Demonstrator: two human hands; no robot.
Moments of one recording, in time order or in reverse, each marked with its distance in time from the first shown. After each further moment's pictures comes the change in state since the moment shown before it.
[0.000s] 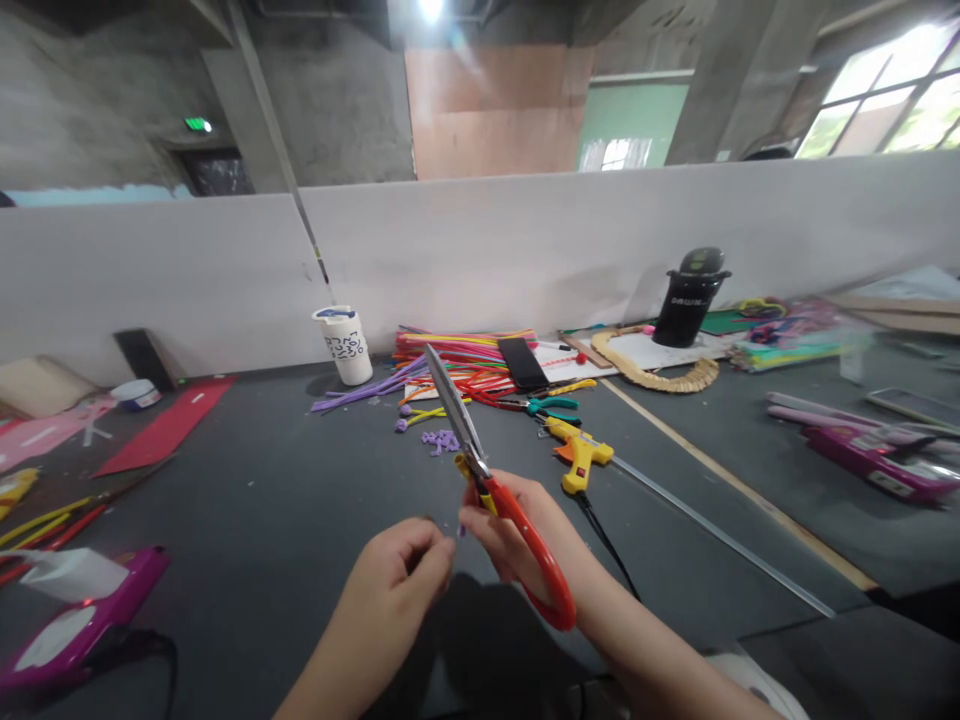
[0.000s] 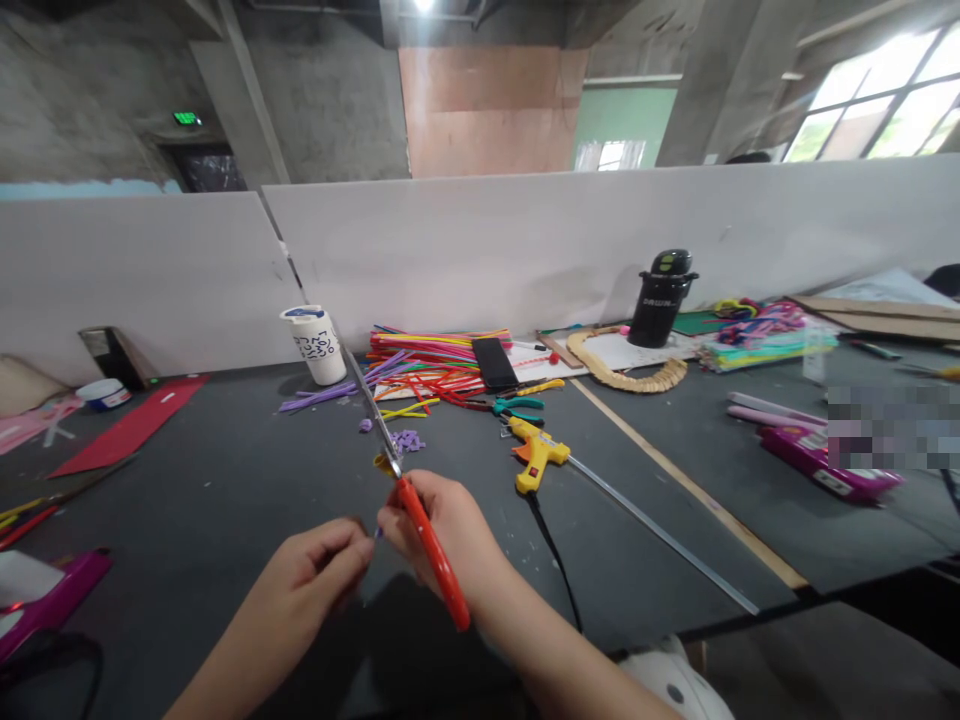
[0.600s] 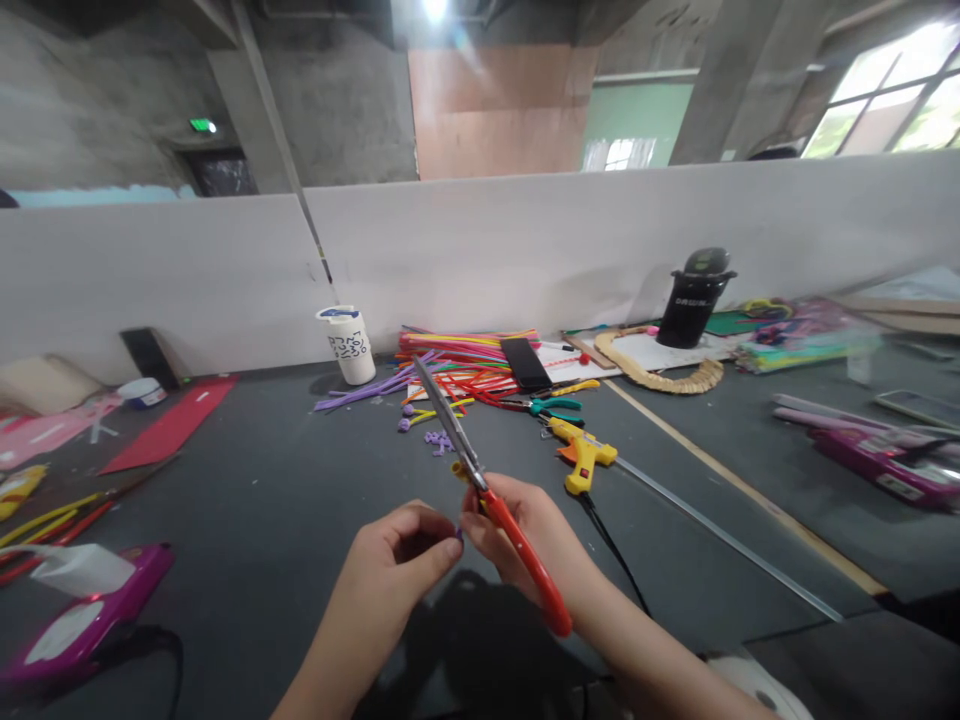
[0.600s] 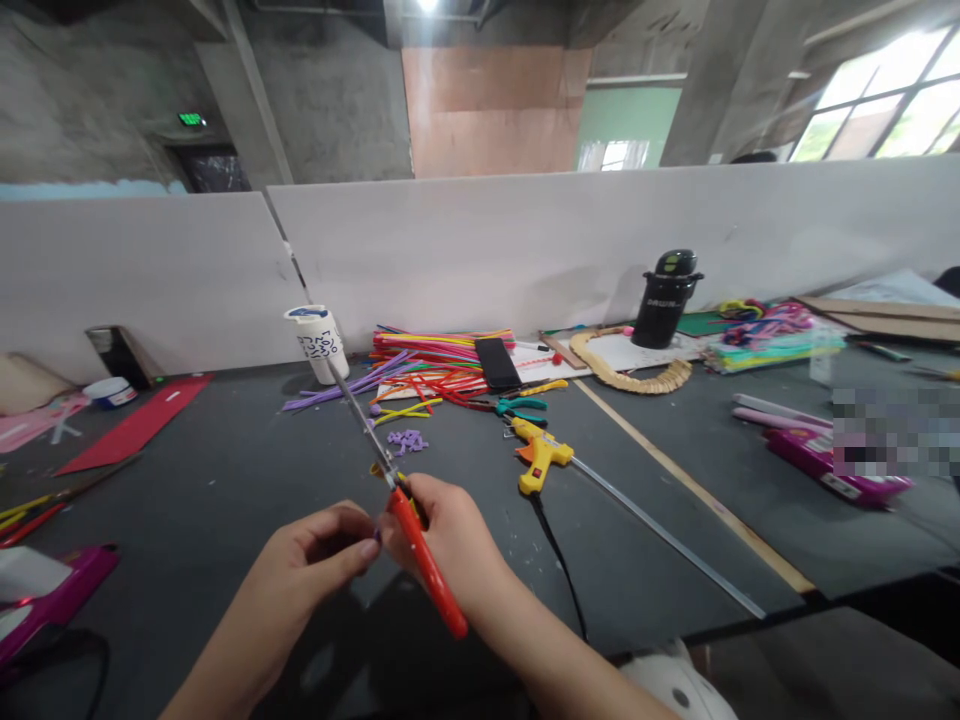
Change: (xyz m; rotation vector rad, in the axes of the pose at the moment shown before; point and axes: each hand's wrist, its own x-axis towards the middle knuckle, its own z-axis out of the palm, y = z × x) left_hand 0.002 0.007 0.002 -0.278 0.110 -0.068; right_hand -0.002 0.003 0.001 0.009 -0.027 -0.060
